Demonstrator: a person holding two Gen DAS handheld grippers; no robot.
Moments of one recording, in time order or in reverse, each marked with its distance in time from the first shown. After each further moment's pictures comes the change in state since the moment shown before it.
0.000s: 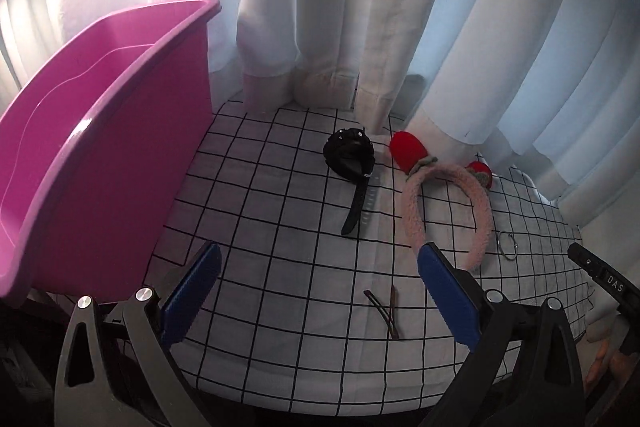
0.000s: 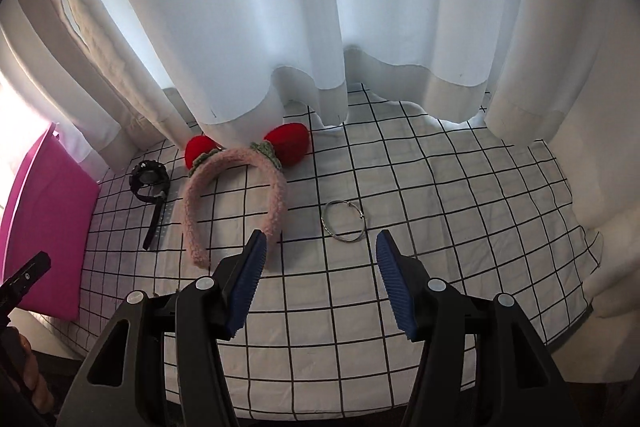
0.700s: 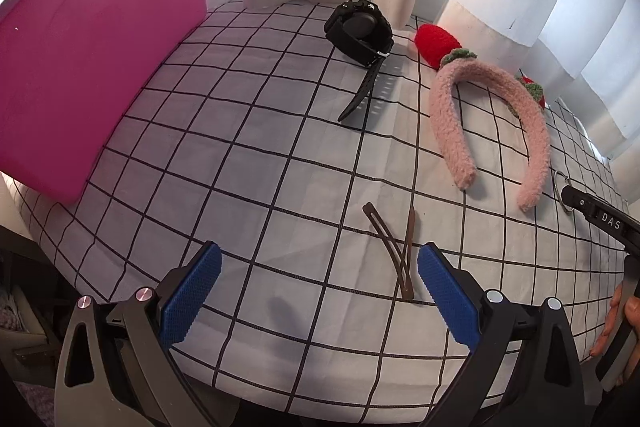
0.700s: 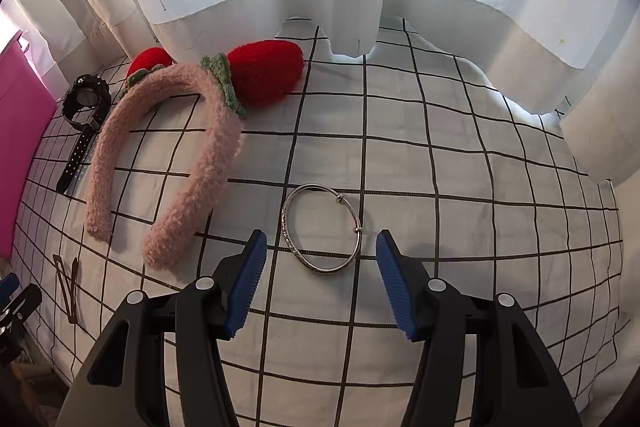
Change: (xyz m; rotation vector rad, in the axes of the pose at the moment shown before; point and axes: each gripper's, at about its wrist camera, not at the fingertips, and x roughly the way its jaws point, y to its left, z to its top) left arm 0.079 -0.035 -0.074 -0.067 0.141 0.129; right arm 0.133 -0.011 0.008 -0.243 0.151 0.015
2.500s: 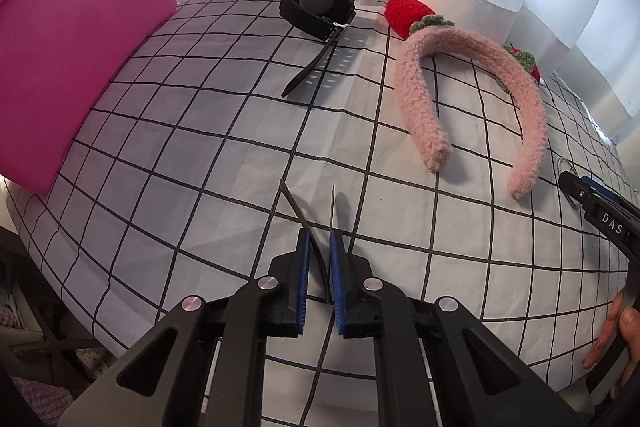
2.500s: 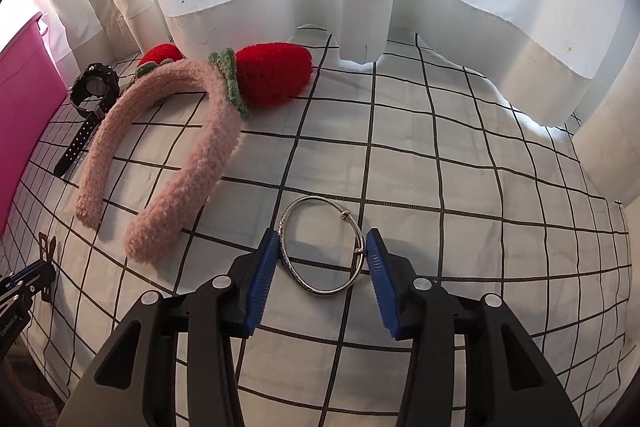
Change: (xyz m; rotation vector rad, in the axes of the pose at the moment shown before) left arm 0.012 -0.045 -0.020 0.027 0.006 0.002; right arm -0.004 0.004 -0.003 -0.069 -0.083 0.017
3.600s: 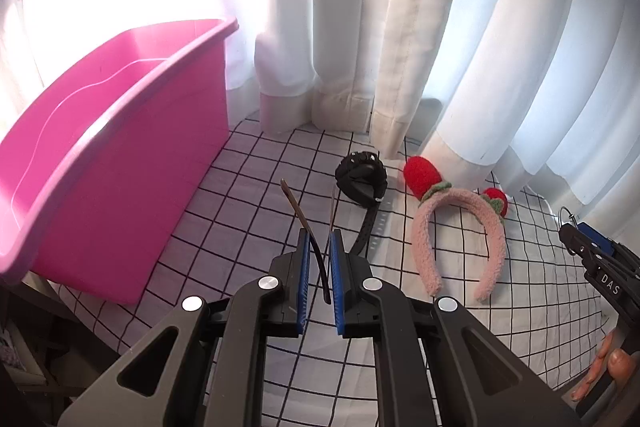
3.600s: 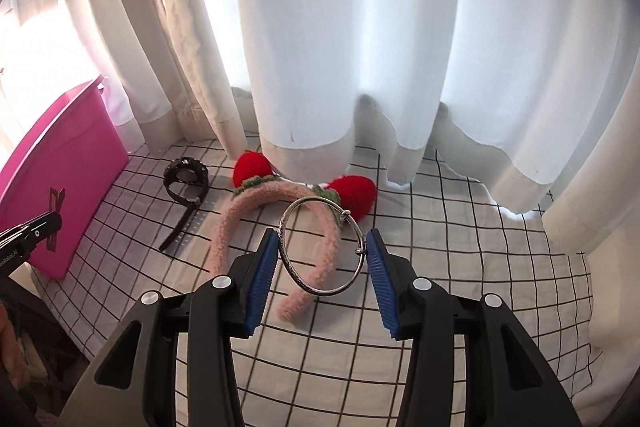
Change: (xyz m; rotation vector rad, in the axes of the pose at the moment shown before) left arm -0.111 0.089 0.088 -0.017 -0.264 -0.067; right arm -0.126 0.075 0.051 -0.019 -0.206 0.034
